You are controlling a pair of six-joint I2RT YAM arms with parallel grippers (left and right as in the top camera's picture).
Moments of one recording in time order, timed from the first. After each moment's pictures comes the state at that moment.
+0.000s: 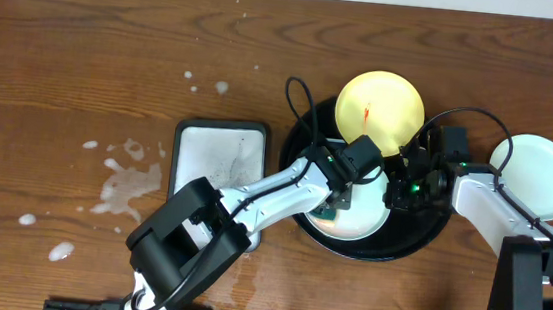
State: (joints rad) left arm -0.87 1.97 1.31 -0.71 -0.11 -0.82; right arm 0.08 1.67 0.82 -0.55 -0.35 0.15
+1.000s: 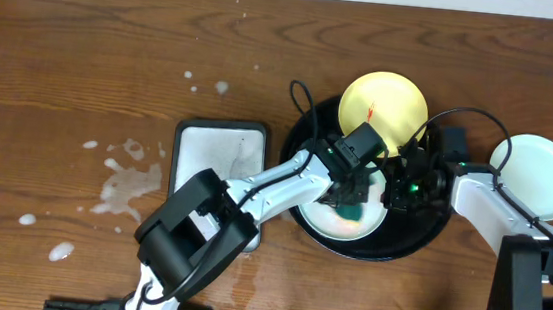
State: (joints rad) left arm -0.84 2.02 1.34 -0.59 0.15 -0.85; right arm 0.09 1.67 0.82 -0.55 -0.37 0.16
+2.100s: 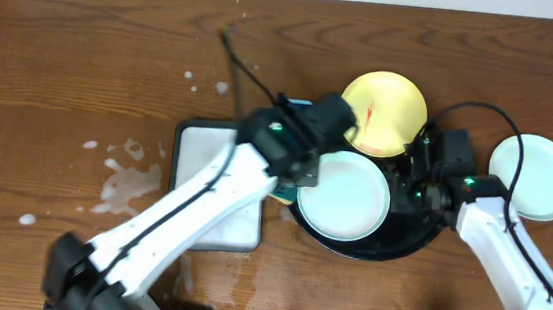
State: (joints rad) left arm -0.76 1.63 1.54 -1.25 -0.19 -0.74; right arm 0.18 1.40 0.81 -0.67 -0.12 0.16
